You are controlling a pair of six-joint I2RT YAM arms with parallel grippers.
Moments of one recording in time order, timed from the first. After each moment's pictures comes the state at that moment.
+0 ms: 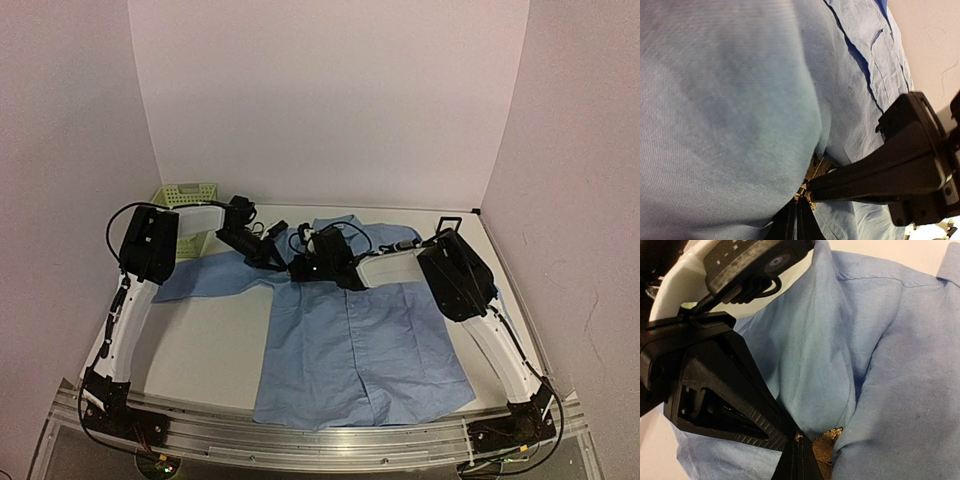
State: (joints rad) left arm -0.37 2.58 2.10 -0.75 0.89 0.10; right arm 0.77 2.55 1.84 0.19 -0.10 0.48
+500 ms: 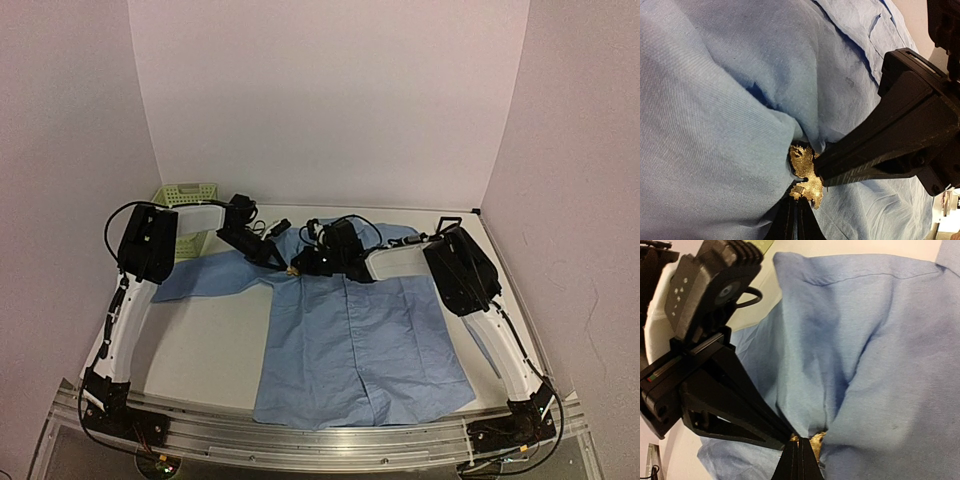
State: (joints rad) left arm -0.37 2.55 2.07 -0.72 0.84 0.25; right arm 0.71 2.55 1.85 0.21 -0.28 0.61
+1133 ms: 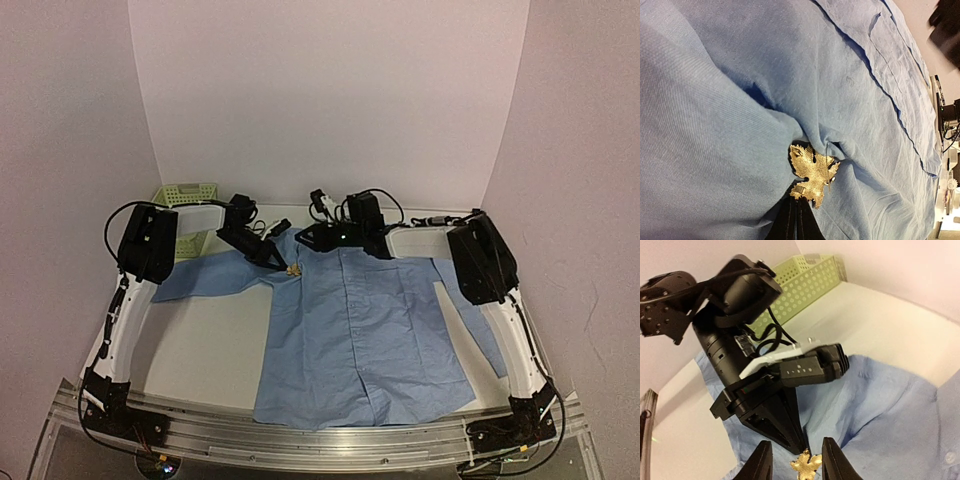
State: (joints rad) left arm -0.37 2.55 2.07 -0.72 0.83 0.27; right arm 0.62 2.47 1.86 0.22 -0.53 0.30
